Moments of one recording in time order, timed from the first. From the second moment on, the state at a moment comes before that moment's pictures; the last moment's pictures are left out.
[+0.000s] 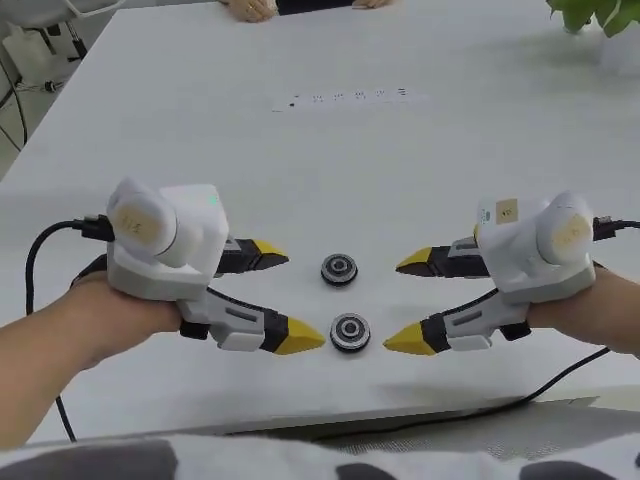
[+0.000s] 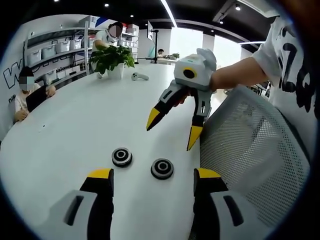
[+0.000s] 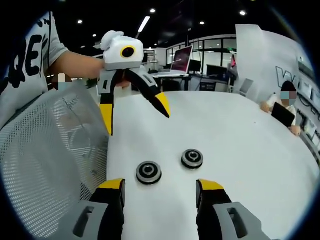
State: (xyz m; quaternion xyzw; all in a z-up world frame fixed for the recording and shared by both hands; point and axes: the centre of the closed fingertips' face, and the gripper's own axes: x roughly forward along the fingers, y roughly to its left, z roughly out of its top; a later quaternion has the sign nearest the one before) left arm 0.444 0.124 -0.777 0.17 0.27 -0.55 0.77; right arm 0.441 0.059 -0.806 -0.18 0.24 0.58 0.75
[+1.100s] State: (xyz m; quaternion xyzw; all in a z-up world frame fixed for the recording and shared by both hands) left arm 0.435 0.109 -0.809 0.18 0.30 -0.58 0.73; right arm 0.435 0.073 -0.828 -0.20 0.25 0.62 0.72
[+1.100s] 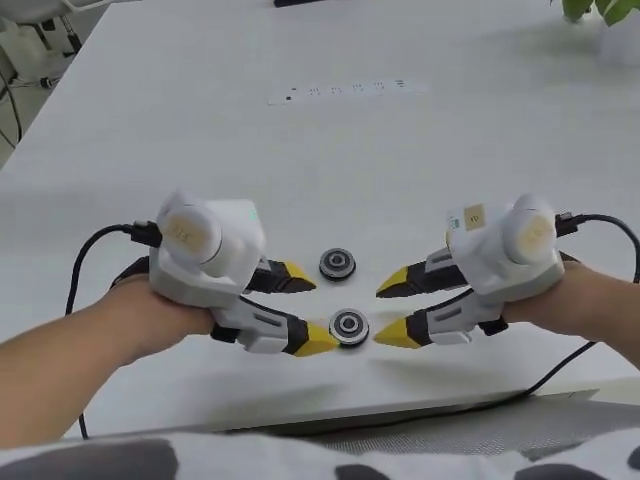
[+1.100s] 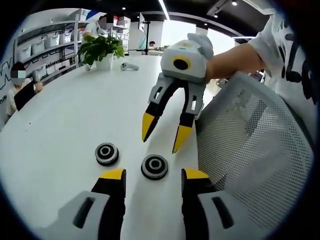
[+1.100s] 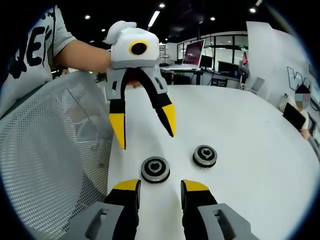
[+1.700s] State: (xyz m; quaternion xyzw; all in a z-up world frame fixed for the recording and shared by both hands) left arm 0.434 0.097 -0.821 0.19 0.31 -0.59 0.72; right arm 0.430 0.079 -0.830 -0.18 0.26 0.62 0.71
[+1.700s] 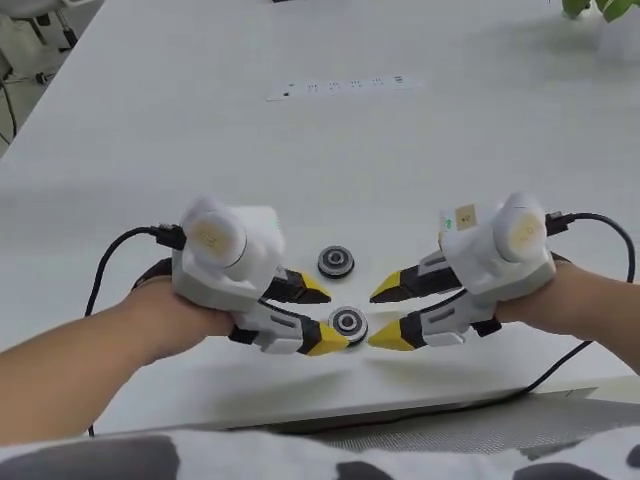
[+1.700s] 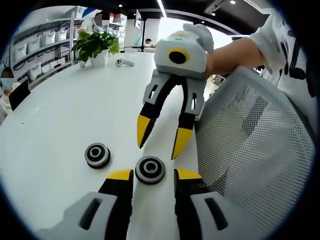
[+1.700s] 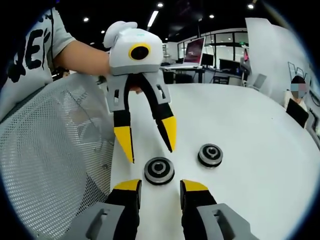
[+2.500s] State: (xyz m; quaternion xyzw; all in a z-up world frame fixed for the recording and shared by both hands) left arm 0.434 0.088 -0.829 0.21 0.29 -0.59 0.72; right arm 0.429 0.078 -0.833 -0.17 0.27 0.62 0.71
